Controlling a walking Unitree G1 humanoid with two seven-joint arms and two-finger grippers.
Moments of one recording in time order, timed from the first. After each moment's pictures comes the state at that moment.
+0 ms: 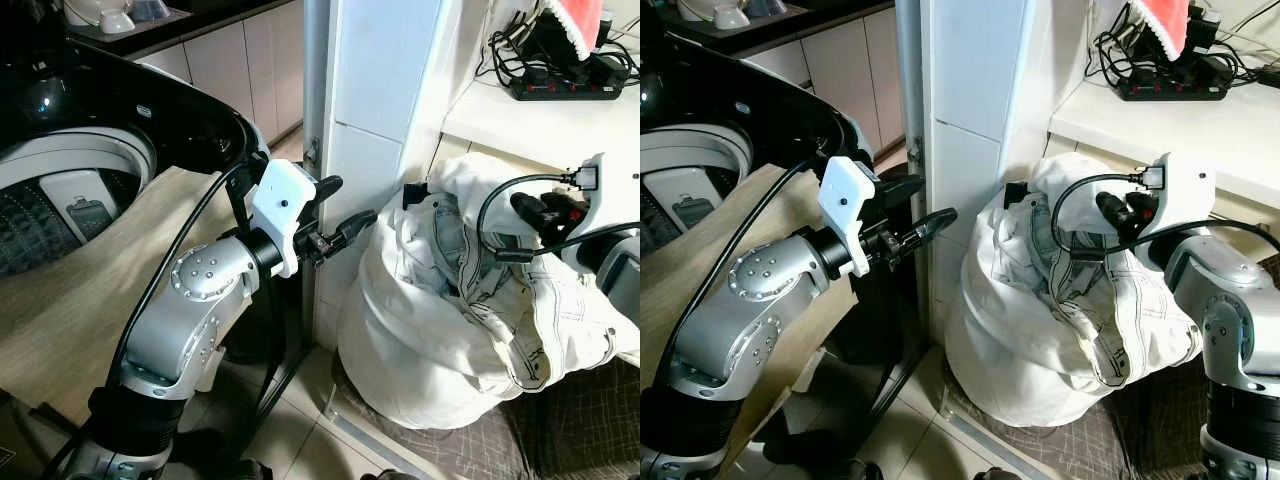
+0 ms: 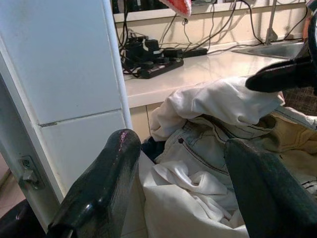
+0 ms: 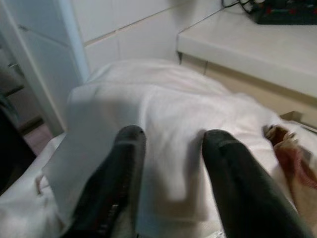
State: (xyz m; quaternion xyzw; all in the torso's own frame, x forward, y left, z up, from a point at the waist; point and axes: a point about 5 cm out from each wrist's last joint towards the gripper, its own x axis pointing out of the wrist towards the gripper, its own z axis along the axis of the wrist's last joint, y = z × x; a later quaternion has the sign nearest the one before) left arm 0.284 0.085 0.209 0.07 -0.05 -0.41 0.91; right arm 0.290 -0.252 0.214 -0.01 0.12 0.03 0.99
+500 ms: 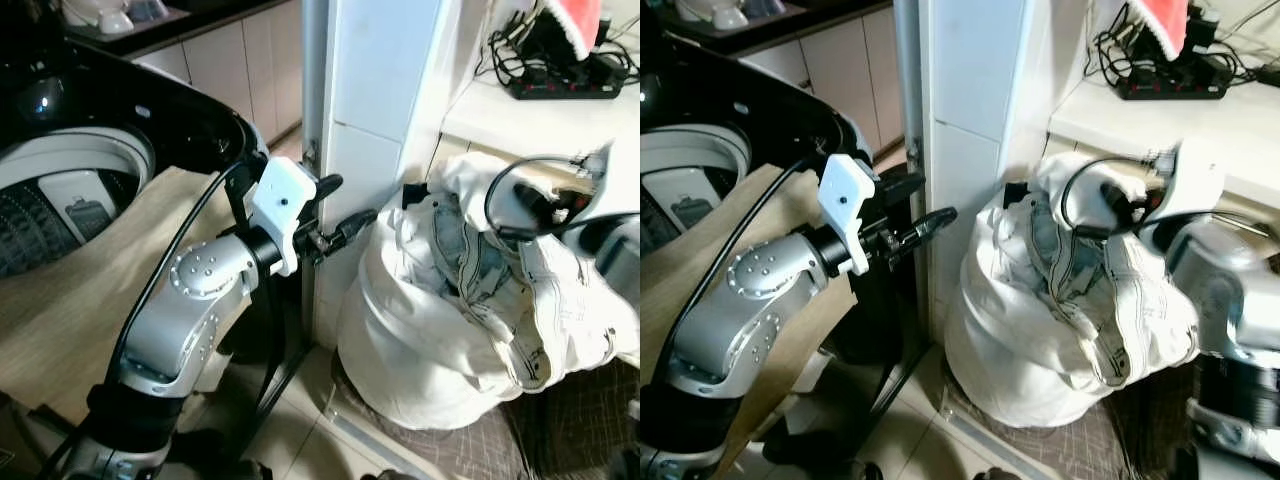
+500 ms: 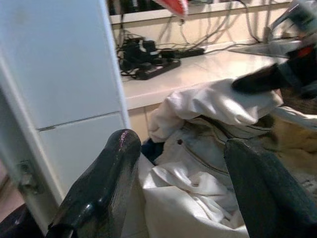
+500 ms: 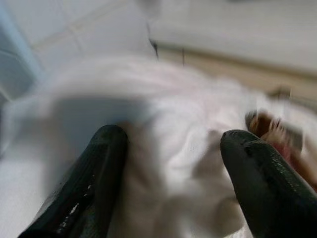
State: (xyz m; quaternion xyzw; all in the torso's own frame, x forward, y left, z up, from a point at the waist) left arm 0.284 0.084 0.211 0.07 -0.06 -0.43 0.90; right arm 0.313 -0.266 0.197 0.06 0.15 -0.02 0.99
